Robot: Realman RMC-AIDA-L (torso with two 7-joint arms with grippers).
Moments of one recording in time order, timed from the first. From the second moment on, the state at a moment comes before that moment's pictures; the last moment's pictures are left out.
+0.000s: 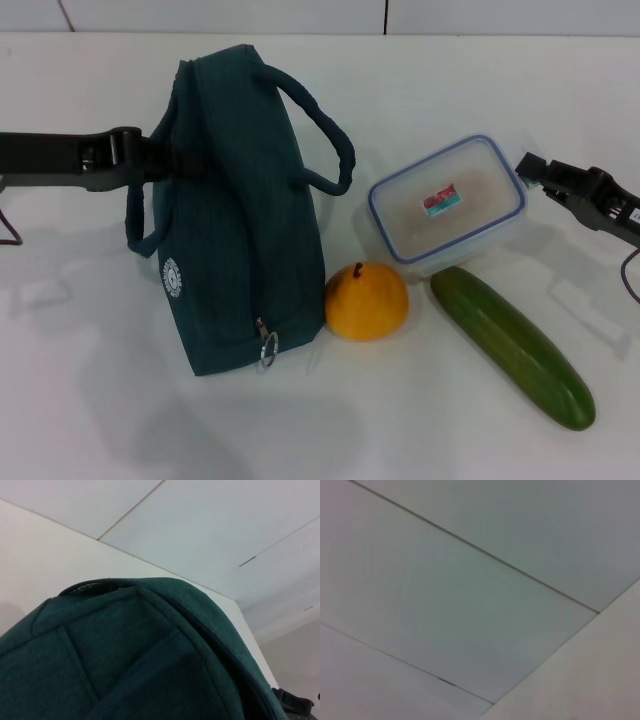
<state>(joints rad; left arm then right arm) -0.43 -2.06 0.70 1.15 2.06 1.73 -2.53 0.56 2.02 -0.66 -0.14 -1.54 -1.36 1.72</state>
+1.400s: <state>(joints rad) -0.45 -2.05 0.69 1.16 1.99 1.74 -2.53 0.50 2.01 -0.65 -0.13 -1.35 -1.43 1.77</state>
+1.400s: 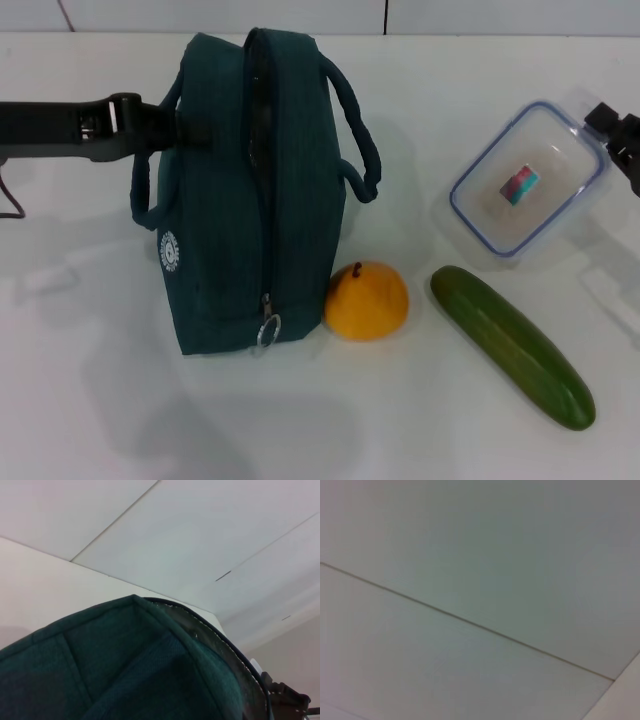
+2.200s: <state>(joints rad) -0.46 -2.05 0.70 1.15 1.99 1.74 -2.53 0.51 2.02 -0.65 -0.13 -1.19 -1.55 1.94</state>
